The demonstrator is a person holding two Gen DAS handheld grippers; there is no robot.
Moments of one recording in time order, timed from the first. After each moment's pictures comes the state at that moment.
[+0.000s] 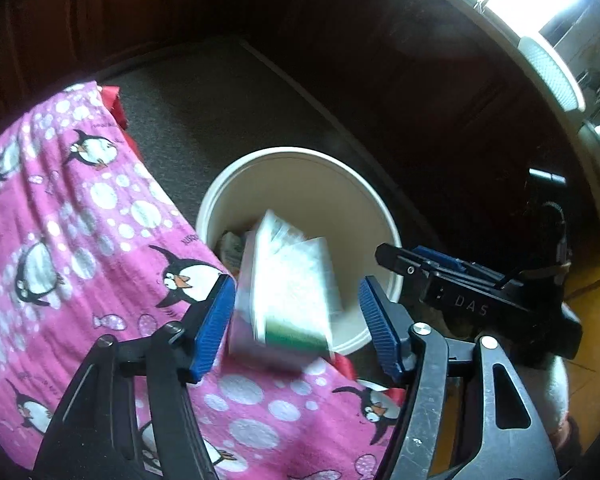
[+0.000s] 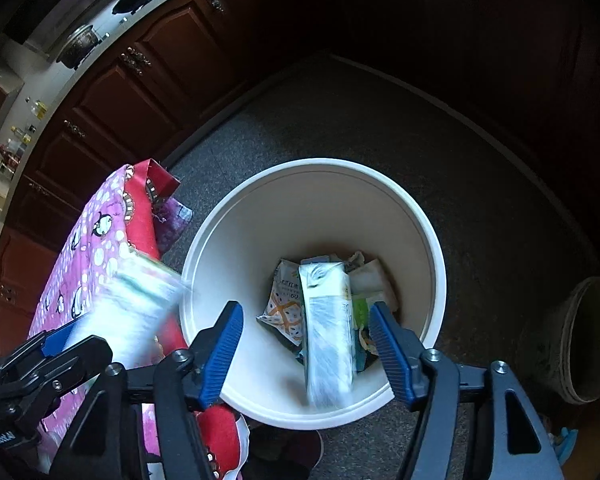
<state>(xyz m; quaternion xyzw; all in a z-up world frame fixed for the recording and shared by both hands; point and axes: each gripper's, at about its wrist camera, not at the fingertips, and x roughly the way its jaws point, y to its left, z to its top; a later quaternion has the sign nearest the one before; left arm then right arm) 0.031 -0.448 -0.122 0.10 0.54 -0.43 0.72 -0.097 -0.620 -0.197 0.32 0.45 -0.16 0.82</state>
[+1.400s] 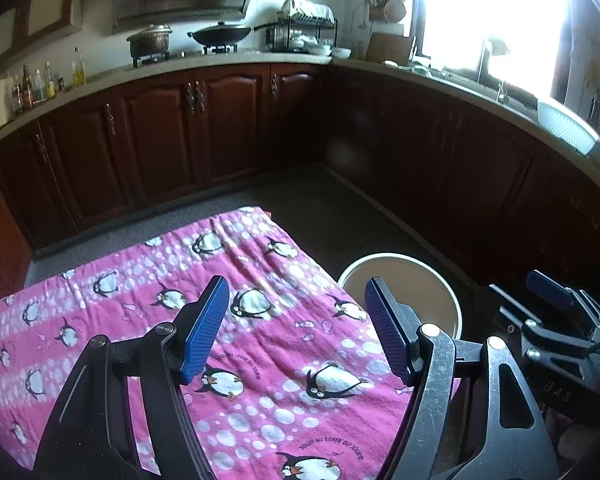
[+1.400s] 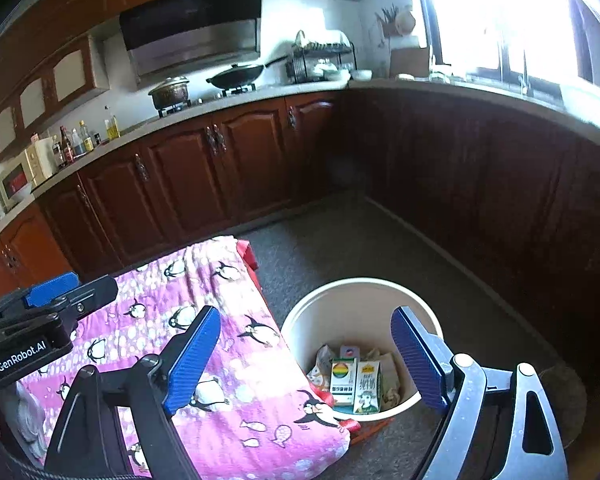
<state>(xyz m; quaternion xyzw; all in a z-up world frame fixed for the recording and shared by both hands) -0.037 -0.285 0.003 0.09 0.30 -0.32 0.89 -0.158 -0.449 -0.057 0.14 0.26 -0.20 0.93</state>
